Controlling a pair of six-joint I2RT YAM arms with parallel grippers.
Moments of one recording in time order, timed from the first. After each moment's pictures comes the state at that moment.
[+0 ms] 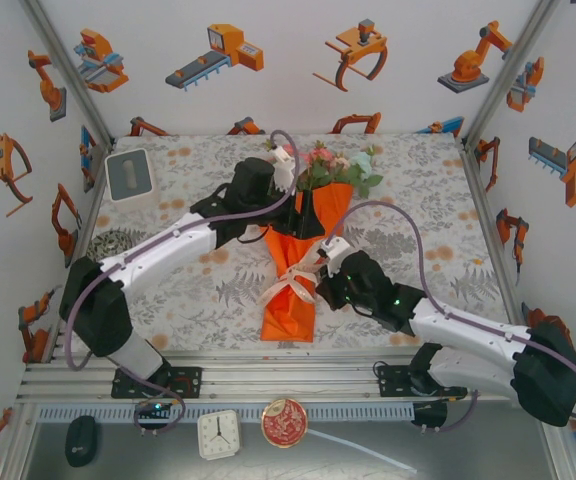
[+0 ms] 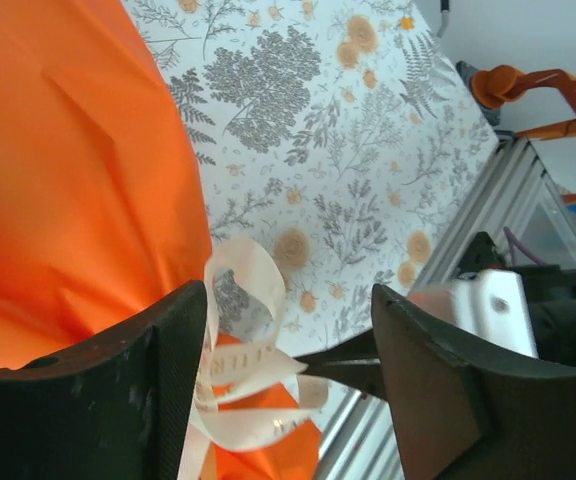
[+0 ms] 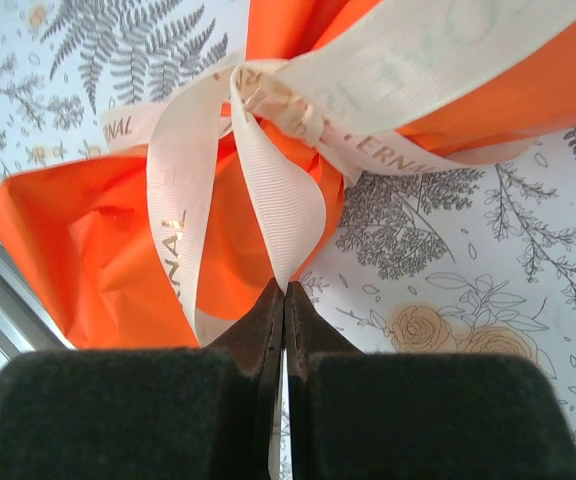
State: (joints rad) left arm -0.79 1.60 1.31 -0.24 0.36 -0.36; right arm 0.88 1.04 0.49 -0.02 0.00 0.23
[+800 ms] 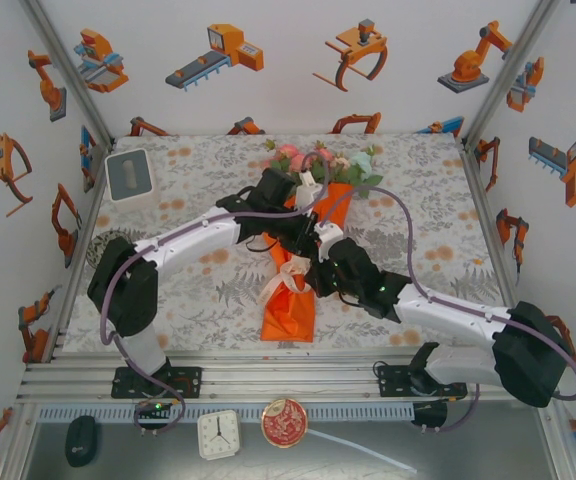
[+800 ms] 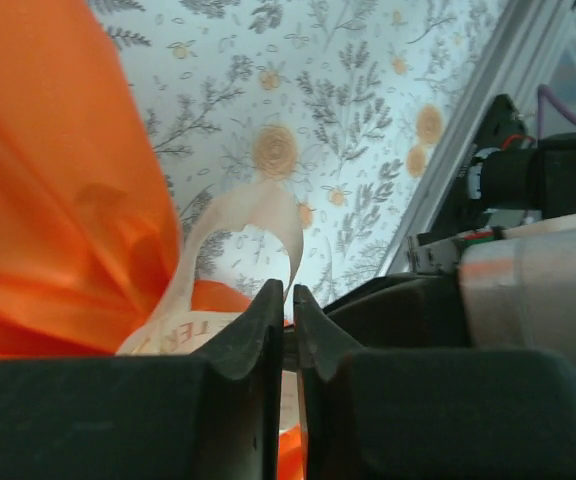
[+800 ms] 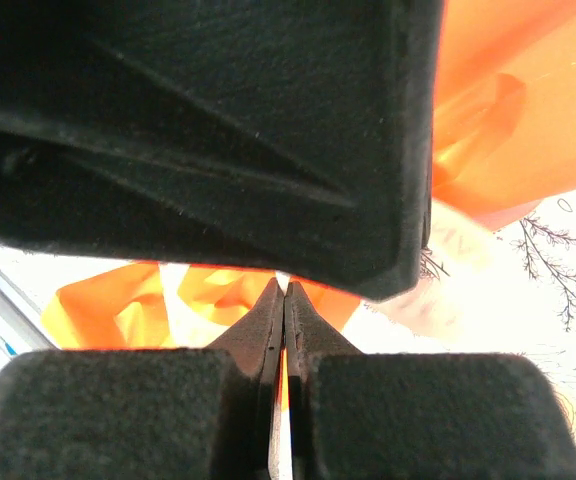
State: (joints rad) left arm -0.82 1.75 1.38 -0.42 0.56 -0.22; right arm 0.88 1.20 0.60 0.02 0.02 0.35
